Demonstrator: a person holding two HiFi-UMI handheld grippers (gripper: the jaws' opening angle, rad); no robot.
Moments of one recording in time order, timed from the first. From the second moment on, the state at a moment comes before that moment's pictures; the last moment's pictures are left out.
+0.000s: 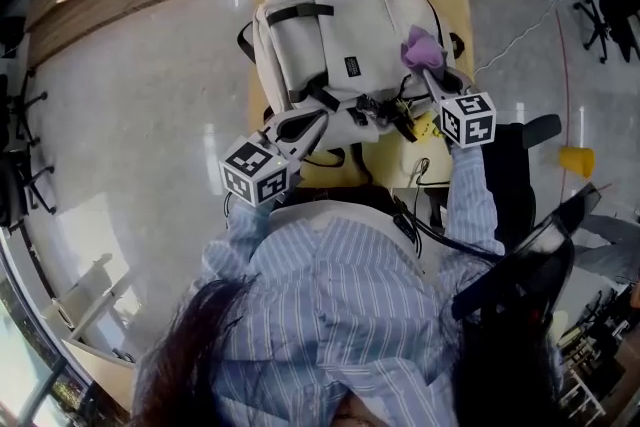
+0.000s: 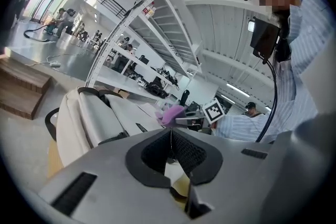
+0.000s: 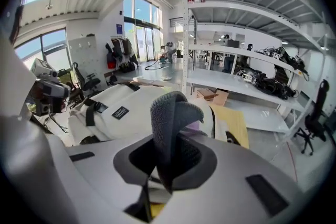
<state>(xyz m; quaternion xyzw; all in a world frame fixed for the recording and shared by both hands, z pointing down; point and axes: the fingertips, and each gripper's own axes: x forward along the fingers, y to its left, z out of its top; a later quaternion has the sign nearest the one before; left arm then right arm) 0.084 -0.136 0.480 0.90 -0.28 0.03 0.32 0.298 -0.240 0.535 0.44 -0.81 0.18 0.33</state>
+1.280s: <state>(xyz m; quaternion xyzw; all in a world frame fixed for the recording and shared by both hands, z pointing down) 0.138 -0.130 0.487 0.90 -0.28 0.04 0.32 0.384 -0.351 0.475 0.51 -0.80 0.09 0.30</state>
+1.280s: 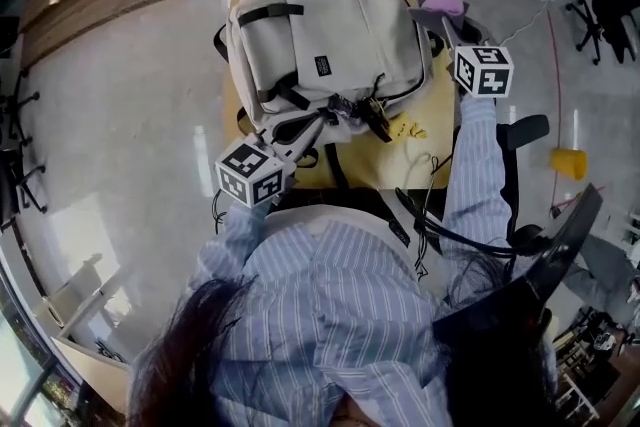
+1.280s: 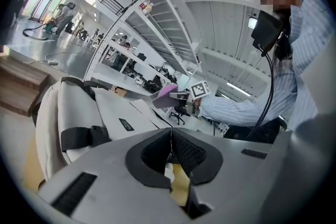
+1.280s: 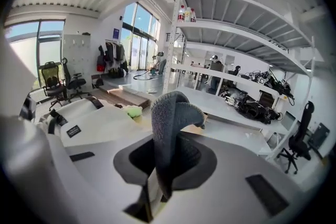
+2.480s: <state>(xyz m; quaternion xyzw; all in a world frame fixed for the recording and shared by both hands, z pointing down) 0.124 -0.099 0.490 0.89 -0.32 0.07 0.31 0.377 -0.163 0.577 0.53 -0.77 0.27 0.22</state>
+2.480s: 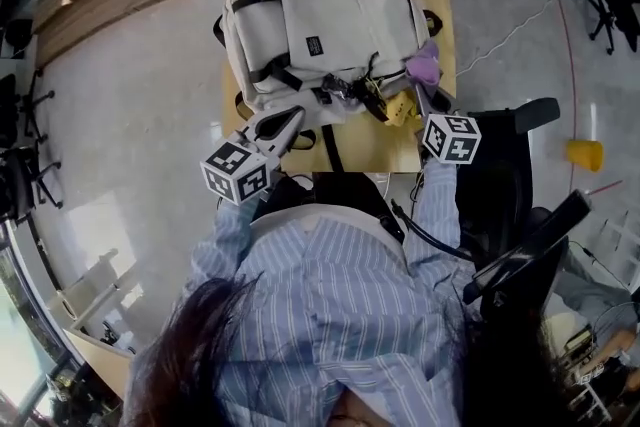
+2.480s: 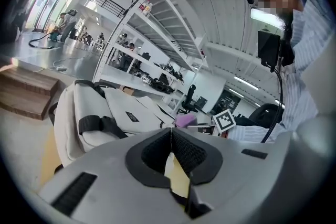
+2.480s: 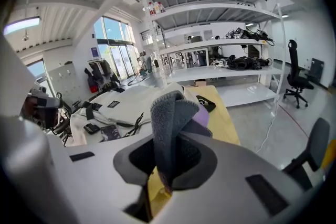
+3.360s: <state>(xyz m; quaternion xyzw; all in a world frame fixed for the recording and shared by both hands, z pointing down) -0.020 -0.078 0.493 0.94 -0.16 0.08 0.30 0.223 -0.070 0.485 0.67 -0.69 0.24 0.10</state>
